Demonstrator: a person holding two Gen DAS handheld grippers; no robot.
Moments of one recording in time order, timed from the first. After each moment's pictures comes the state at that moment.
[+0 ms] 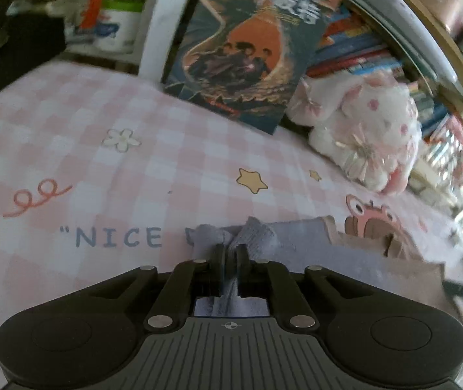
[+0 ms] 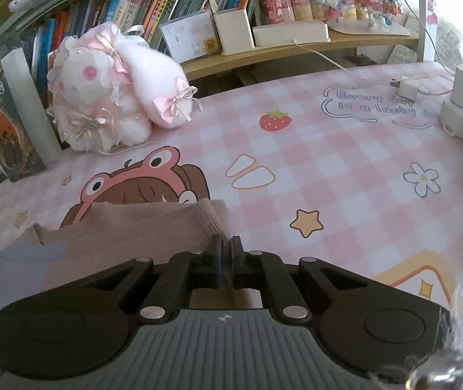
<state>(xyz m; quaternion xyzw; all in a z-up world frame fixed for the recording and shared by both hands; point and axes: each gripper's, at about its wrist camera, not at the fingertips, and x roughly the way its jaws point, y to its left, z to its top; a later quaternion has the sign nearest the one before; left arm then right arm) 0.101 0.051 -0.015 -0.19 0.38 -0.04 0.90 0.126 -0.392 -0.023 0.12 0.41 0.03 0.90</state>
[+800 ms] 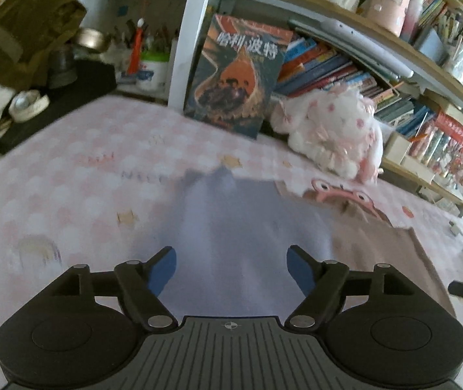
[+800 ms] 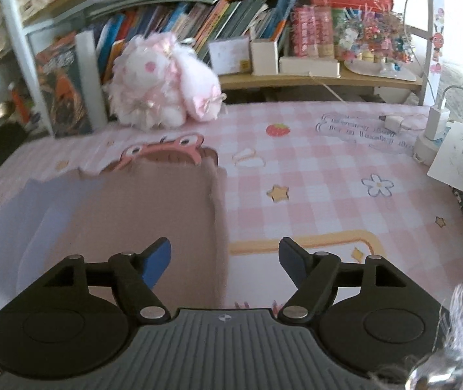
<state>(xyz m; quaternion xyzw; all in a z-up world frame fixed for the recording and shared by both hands) -0.053 -0.051 0.026 -0.15 0.32 0.07 0.93 0.018 -0.423 0.006 0.04 0.37 0.11 0.92</state>
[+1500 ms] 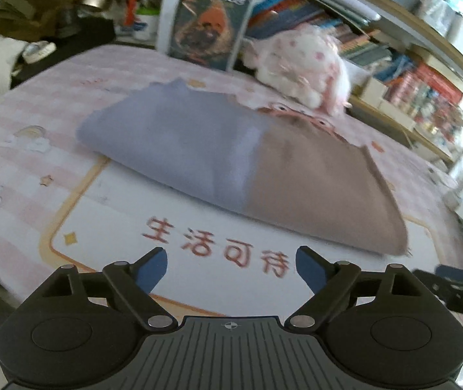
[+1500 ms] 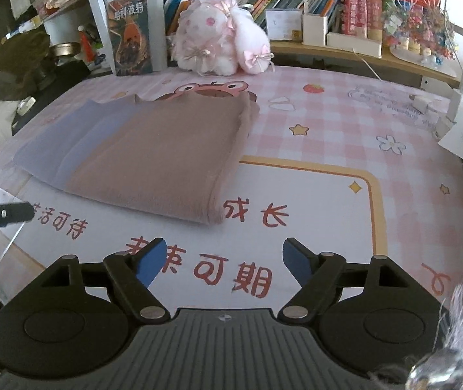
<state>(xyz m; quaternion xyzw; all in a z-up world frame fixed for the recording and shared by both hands) -0.127 -0.165 0.010 -0.16 0.39 0.08 0.90 -0.049 -0.462 -0.011 -0.01 0.40 0.22 0.89</state>
